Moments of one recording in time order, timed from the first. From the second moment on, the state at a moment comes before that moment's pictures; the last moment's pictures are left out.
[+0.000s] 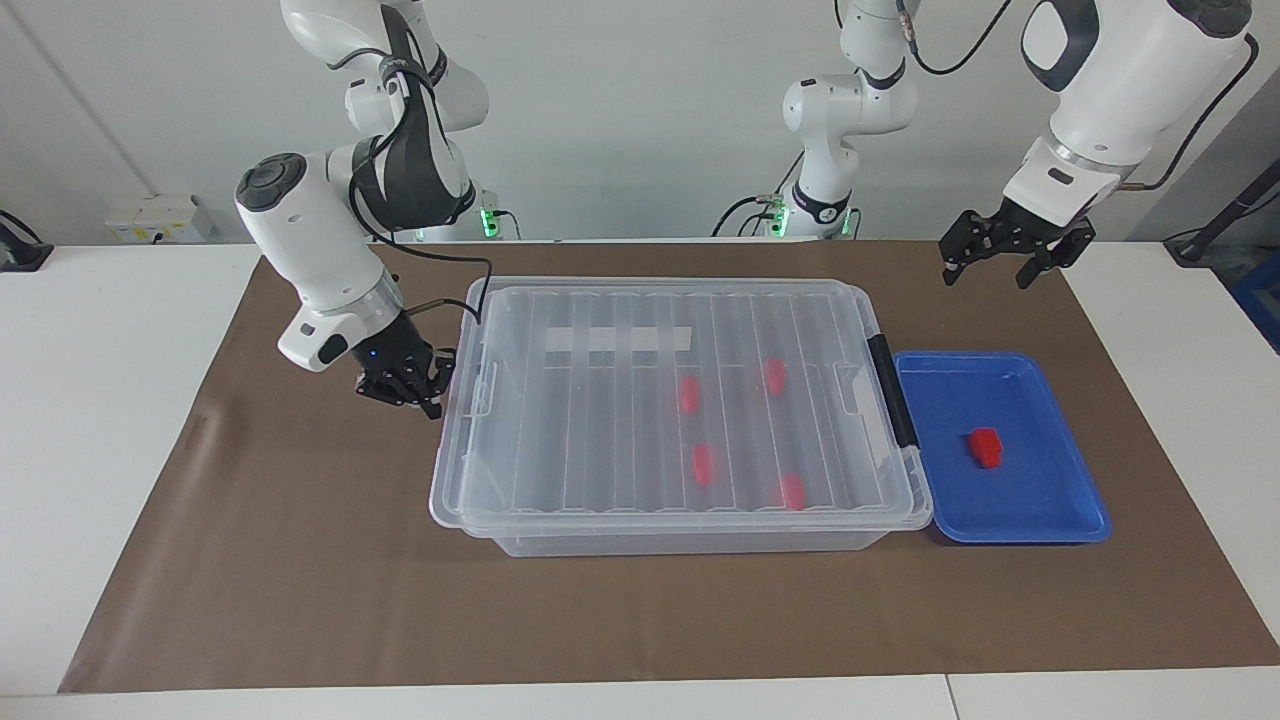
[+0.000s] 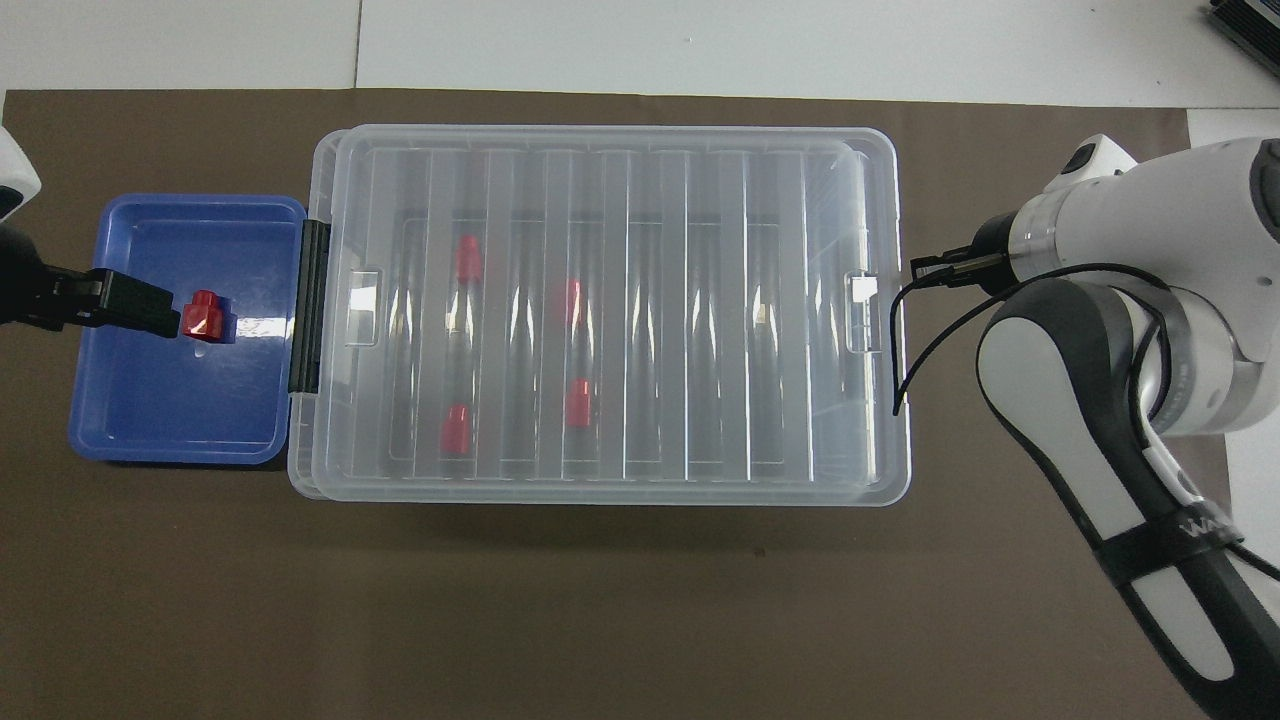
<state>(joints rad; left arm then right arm) -0.03 0.02 -0.04 -1.56 -0.02 1.55 0.07 0.13 0.15 -0.04 -1.81 0.14 2.13 -0.14</state>
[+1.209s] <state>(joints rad) -0.03 0.02 -0.03 -1.56 -0.02 1.55 0.06 0.08 -0.05 -0.06 -1.63 -0.03 1.53 0.11</state>
